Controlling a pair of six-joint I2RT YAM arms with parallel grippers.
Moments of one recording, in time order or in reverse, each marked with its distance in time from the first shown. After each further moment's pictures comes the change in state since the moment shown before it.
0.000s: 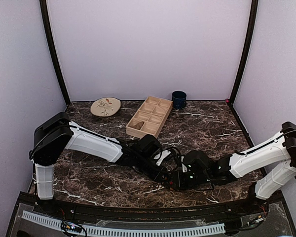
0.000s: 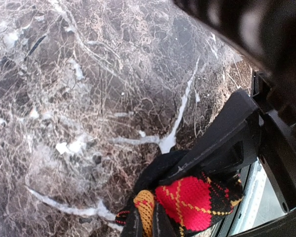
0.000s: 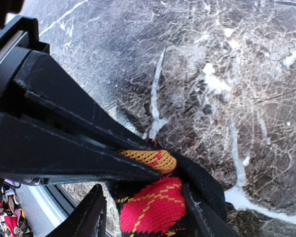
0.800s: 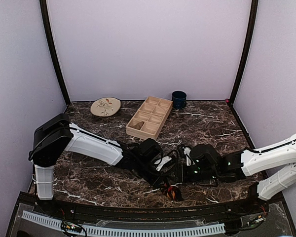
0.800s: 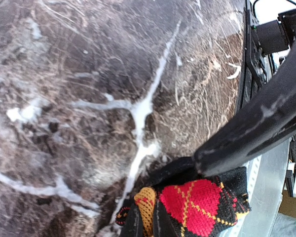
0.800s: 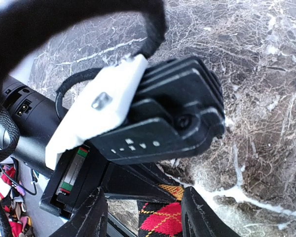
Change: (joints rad) left arm -0.024 -0.005 -0.016 -0.031 0.053 0.008; right arm 0.025 -0.171 0.023 -0.080 0.087 -0.037
